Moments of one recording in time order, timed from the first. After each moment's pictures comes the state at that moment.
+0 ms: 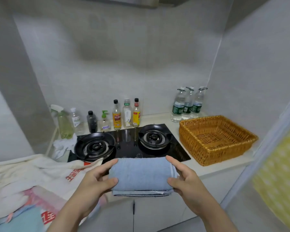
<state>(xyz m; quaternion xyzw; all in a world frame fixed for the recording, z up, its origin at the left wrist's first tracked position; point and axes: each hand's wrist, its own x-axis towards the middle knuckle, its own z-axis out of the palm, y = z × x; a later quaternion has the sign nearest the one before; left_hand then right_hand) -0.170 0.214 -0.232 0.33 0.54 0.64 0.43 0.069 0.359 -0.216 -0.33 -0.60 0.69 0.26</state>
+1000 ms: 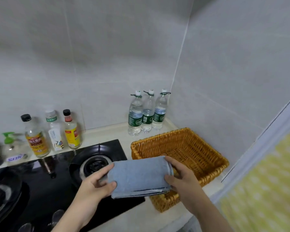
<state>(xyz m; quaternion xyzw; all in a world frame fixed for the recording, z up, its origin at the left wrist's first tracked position) -0.103 0.598 -0.273 0.30 0.54 0.62 0.49 0.143 0.719 -0.243 -0.44 -0.56 0.63 0.32</state>
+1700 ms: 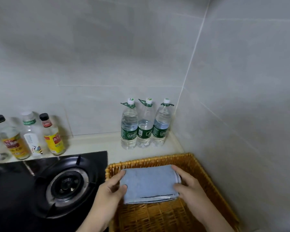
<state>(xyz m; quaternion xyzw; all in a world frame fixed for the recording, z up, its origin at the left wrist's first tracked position) 0.001 0.799 -0.295 0.25 0.67 0.60 0.36 0.200 0.952 -0.271 -0.45 -0.60 0.63 0.19</state>
